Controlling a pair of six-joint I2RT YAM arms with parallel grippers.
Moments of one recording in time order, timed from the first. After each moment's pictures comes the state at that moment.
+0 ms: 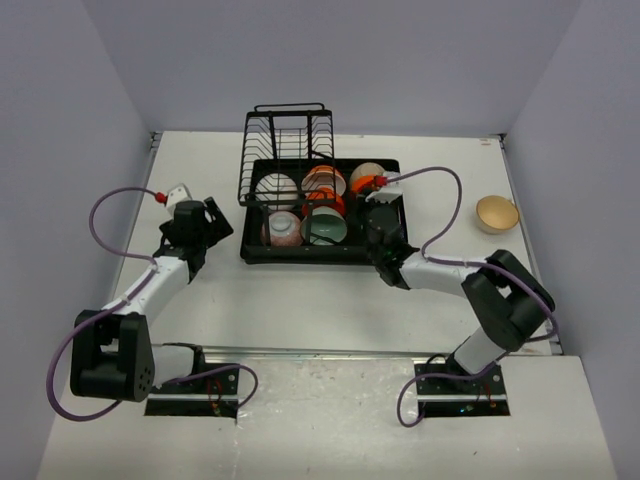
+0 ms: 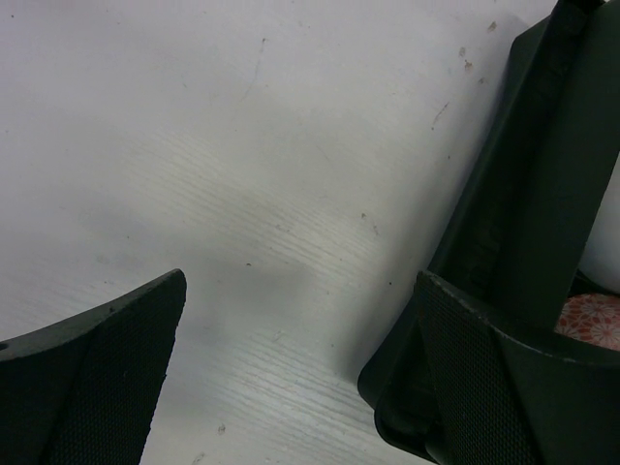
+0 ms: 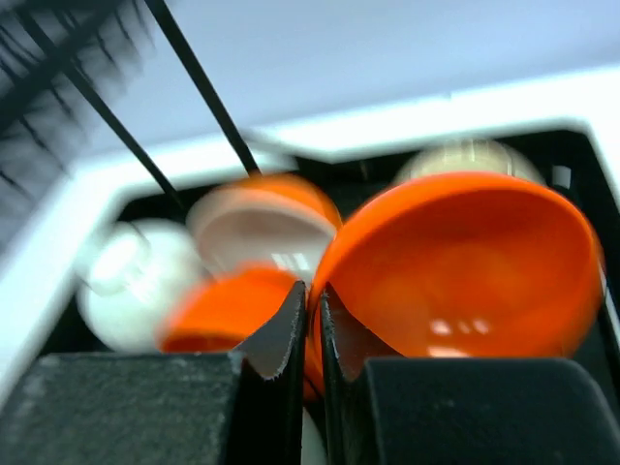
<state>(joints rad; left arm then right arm) -0.08 1.25 0.64 -0.06 -0.29 -0.53 0.70 1.63 0.75 0.78 0.53 0.37</state>
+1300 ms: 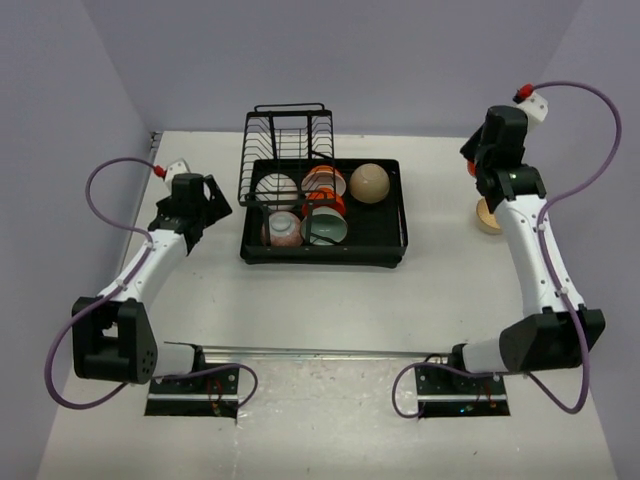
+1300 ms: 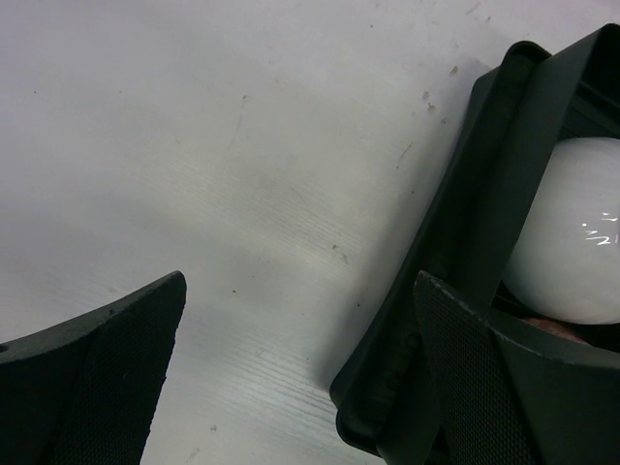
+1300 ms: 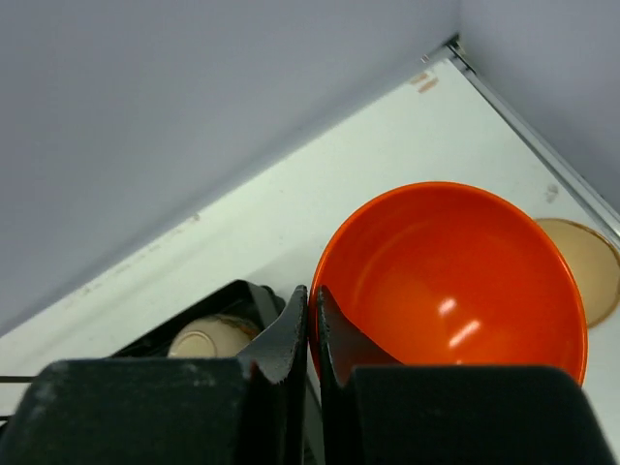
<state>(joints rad) -0.09 1.33 0.91 -0.27 -0.29 -0.51 0.10 1.37 1.46 -0.42 0.39 0.52</state>
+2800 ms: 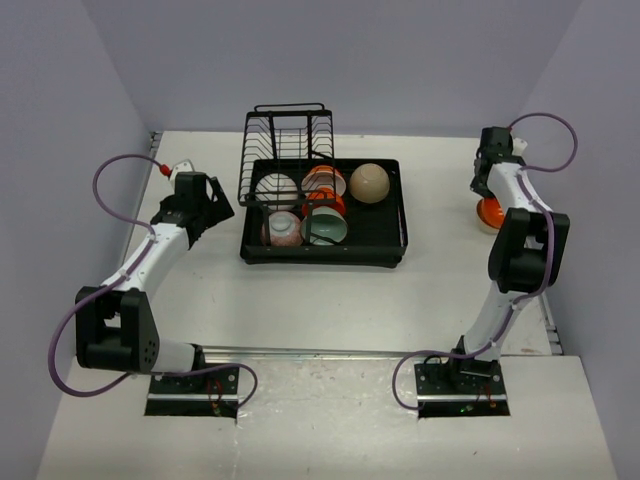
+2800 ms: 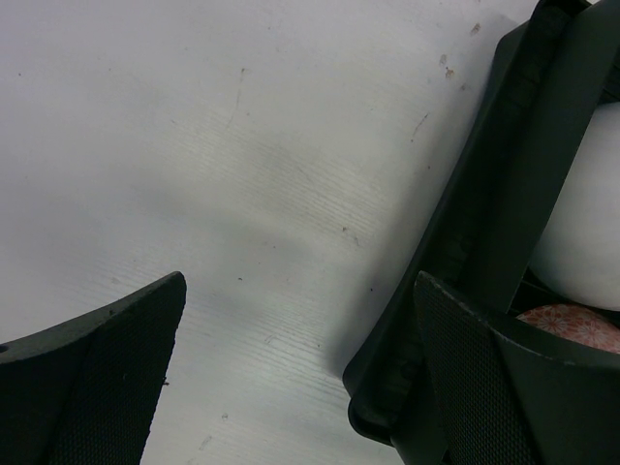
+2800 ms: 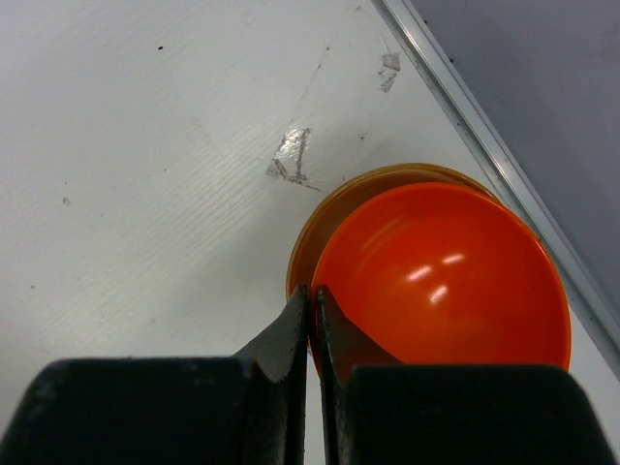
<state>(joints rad) -0.09 1.39 0.95 -0.34 -0.26 -0.48 -0.15 1.94 1.57 -0.58 0.43 0.36</state>
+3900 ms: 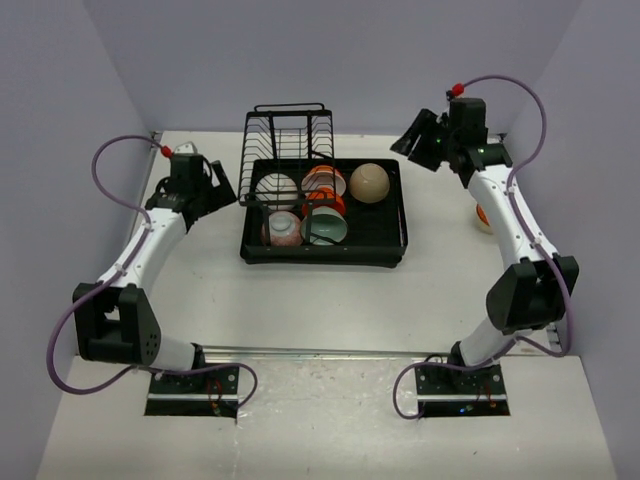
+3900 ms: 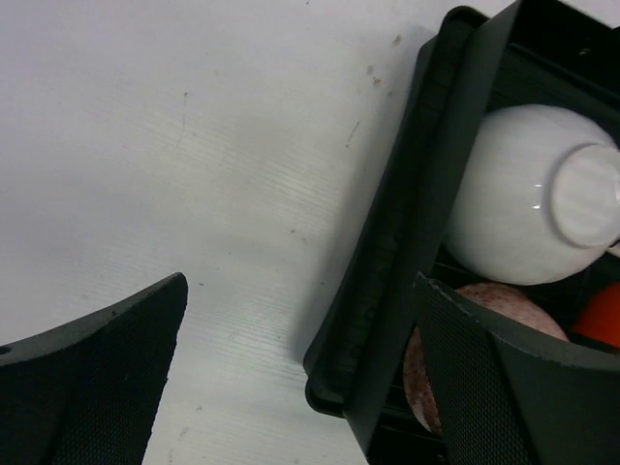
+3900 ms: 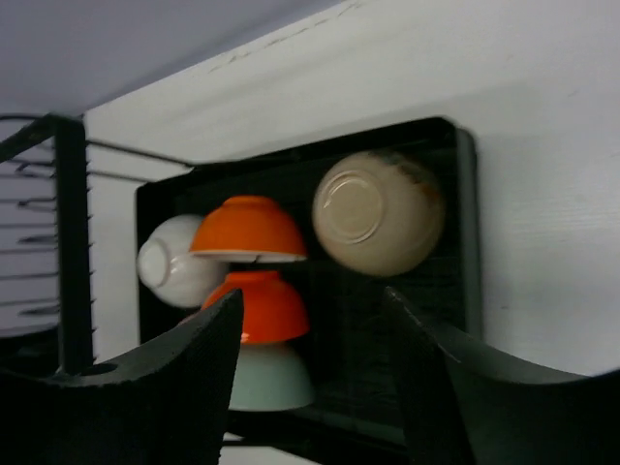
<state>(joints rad) -0.09 1.42 1.09 -0.44 -0.17 -0.47 0.12 1.67 1.68 -0.59 -0.14 0.56</state>
